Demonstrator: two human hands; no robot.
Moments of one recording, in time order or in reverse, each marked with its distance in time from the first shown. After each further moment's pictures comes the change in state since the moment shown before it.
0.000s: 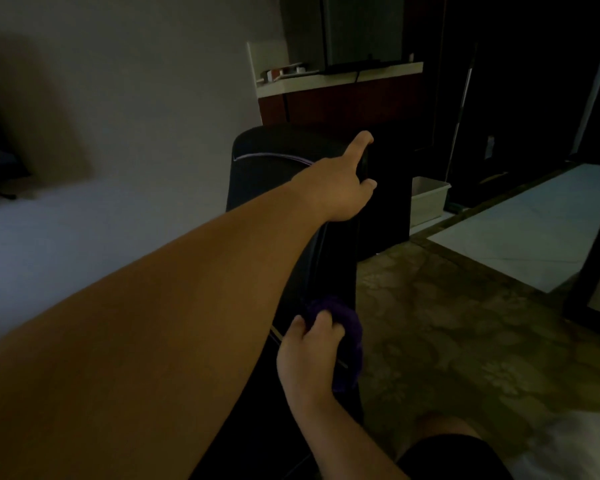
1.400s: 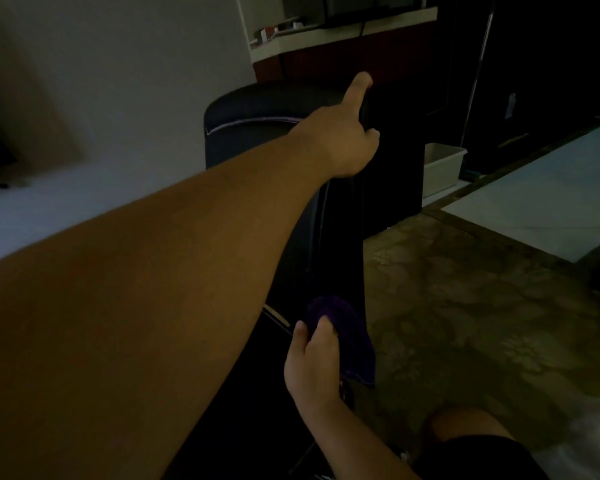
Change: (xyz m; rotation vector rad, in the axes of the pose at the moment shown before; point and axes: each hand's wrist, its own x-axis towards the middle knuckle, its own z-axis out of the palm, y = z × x) left_hand 0.040 -0.018 0.014 0.022 0.058 -0.065; right_hand 0.025 0.068 0.040 -0.036 -0.087 -0.093
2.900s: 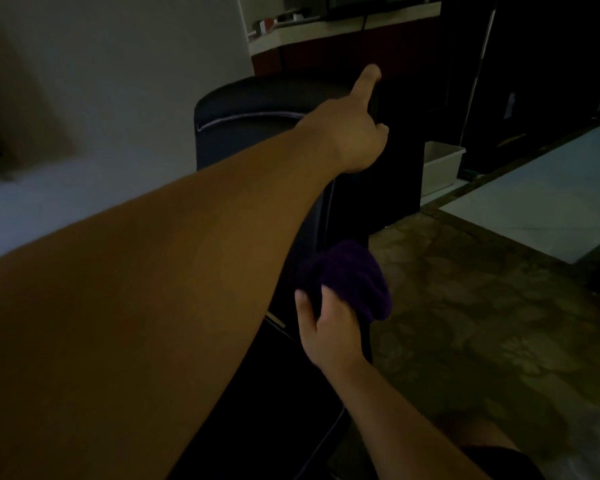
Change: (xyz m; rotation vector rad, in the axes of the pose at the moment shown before) left_hand 0.016 -0.007 0.004 0.015 0.008 0.013; right_hand 0.062 0.007 -0.008 -0.161 0.094 -0.506
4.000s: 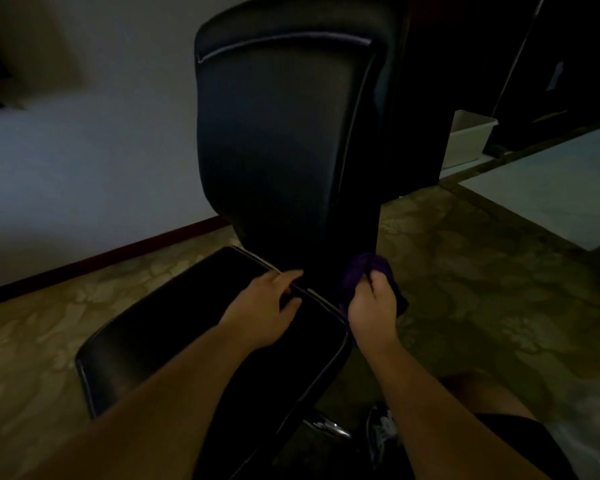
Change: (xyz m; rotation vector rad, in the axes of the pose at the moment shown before) left_hand -0.223 -0.143 0.186 -0.151 -0.230 -0.269; right_hand -0.040 0.062 0.002 0.494 -0.047 0.604
